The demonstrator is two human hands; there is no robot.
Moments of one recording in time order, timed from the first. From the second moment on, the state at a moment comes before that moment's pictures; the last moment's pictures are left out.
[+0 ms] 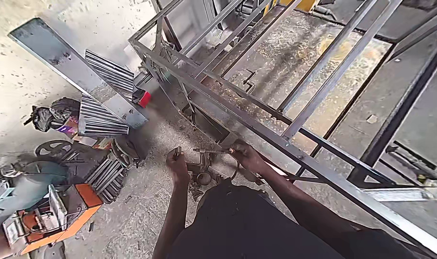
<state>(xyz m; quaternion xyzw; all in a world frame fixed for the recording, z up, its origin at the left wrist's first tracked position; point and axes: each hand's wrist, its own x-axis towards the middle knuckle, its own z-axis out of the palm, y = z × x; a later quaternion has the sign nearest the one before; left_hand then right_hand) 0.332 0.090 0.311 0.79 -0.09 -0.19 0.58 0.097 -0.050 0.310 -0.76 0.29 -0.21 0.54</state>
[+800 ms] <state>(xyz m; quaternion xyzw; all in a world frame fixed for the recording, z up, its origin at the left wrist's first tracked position) 0.335 0.083 0.308 0.80 -0.08 -0.18 0.57 0.099 -0.044 0.321 -0.80 0.29 -0.21 0.49</state>
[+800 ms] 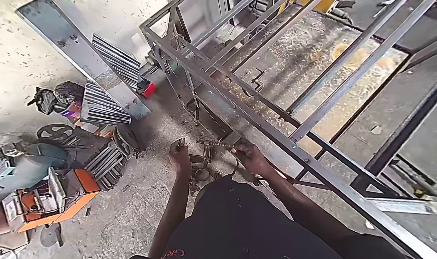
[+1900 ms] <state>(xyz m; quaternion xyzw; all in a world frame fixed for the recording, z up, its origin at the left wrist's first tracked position) 0.332 0.081 0.305 0.81 -0.09 -0.20 0.54 0.097 -0.049 0.323 -0.80 0.28 -0.21 0.49</state>
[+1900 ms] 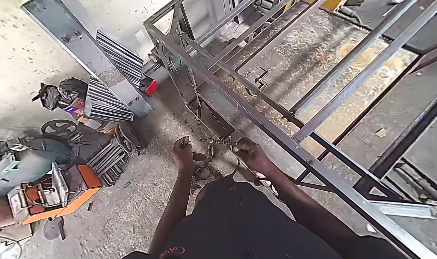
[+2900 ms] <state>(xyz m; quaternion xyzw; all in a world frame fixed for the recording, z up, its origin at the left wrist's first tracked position) 0.338 0.076 0.301 0.77 -0.07 -0.22 0.59 0.108 -0.057 0.348 -0.79 0.26 -0.28 0.48</state>
